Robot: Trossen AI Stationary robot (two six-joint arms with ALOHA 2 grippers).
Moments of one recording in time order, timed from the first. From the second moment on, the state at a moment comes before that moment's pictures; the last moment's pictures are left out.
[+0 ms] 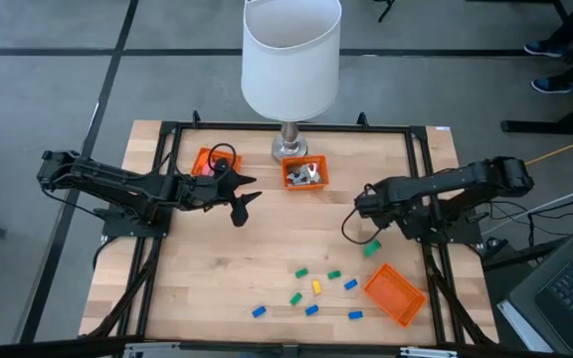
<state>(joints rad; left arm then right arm) -0.08 1.06 0.64 0.03 -0.48 -0.25 0.04 1.40 0.77 -1.33 0.14 -0.40</state>
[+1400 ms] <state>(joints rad) -0.08 1.06 0.64 0.00 -0.48 -0.25 -0.07 1.54 0.80 -1.21 0.17 -0.31</state>
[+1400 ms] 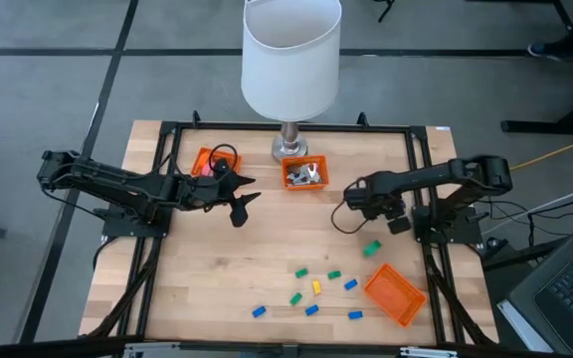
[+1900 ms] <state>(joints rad) -0.08 1.06 0.64 0.02 -0.48 -0.25 -0.07 1.25 0.86 -0.50 0.05 -0.13</state>
